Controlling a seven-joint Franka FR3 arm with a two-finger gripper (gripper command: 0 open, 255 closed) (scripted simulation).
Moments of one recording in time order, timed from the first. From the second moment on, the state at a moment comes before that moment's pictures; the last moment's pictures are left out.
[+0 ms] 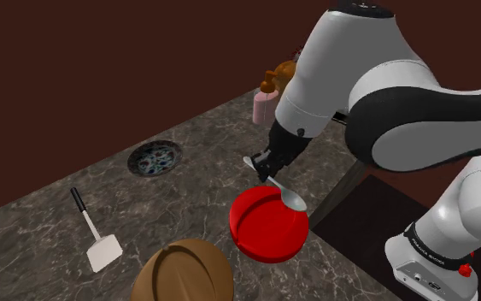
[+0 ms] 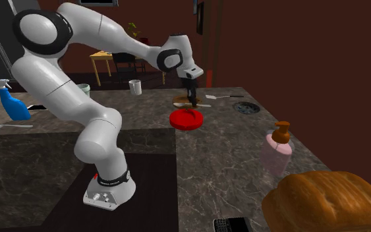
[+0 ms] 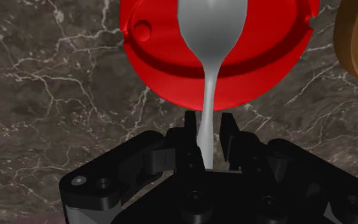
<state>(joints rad) 0.14 -0.53 0.60 -2.50 0.28 2.28 0.65</state>
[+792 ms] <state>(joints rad) 0.15 -0.48 0.71 -2.56 0.30 2.39 0.75</state>
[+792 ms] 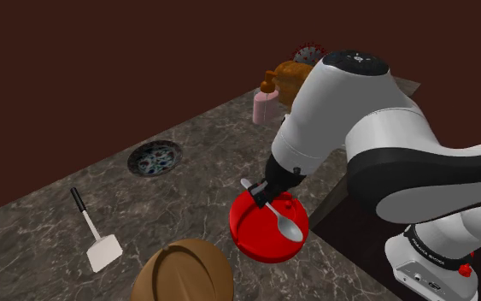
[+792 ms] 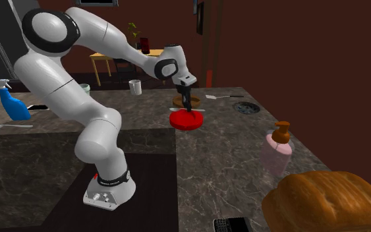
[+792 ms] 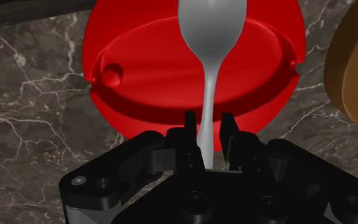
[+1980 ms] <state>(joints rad) 0.13 -0.42 0.76 -2.60 0.28 2.50 0.77</state>
